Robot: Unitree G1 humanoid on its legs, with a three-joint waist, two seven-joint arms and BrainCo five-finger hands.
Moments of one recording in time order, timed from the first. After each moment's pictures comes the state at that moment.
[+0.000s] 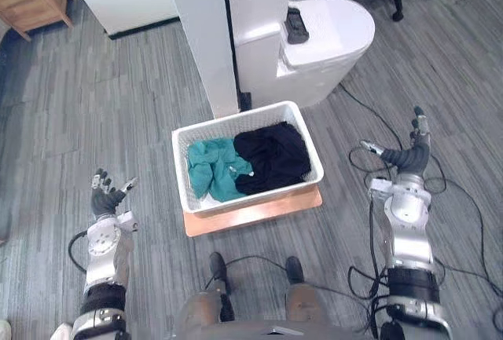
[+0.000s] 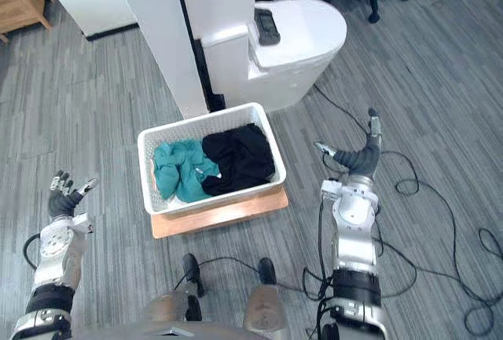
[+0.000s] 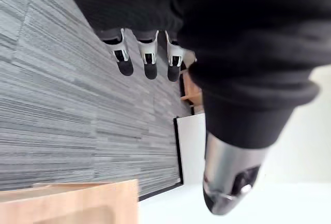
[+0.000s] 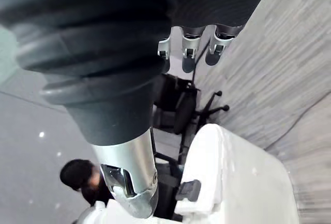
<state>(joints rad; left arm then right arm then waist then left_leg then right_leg) -0.16 0.21 0.29 0.54 -0.27 -0.13 0.19 -0.23 -0.33 -0.27 0.11 -0.07 -0.10 -0.25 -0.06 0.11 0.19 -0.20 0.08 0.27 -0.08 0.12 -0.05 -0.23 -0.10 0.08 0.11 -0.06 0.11</state>
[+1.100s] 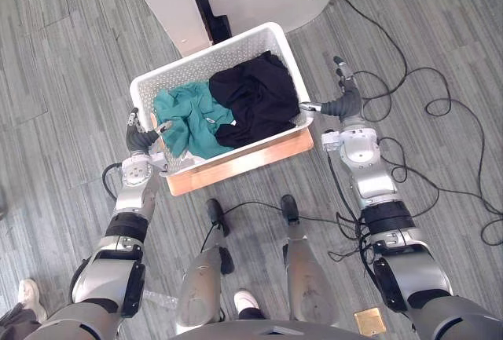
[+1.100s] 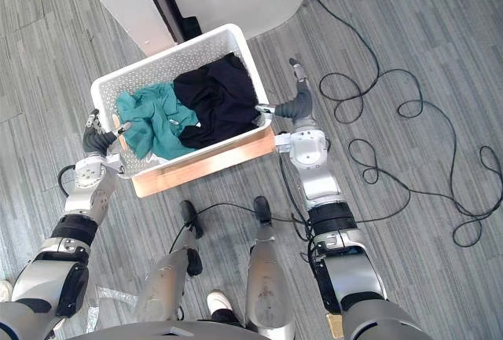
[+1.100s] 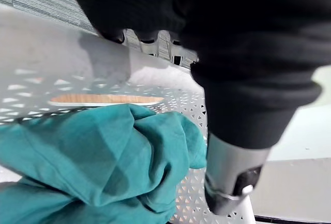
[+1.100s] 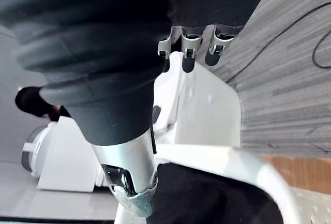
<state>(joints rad) -0.57 0.24 0.05 0.68 -0.35 -0.12 0.28 -0.62 -0.39 0.11 0.33 -0.05 -0.06 -0.22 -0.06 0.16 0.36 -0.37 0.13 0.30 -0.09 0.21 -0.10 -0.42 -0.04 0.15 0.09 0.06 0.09</state>
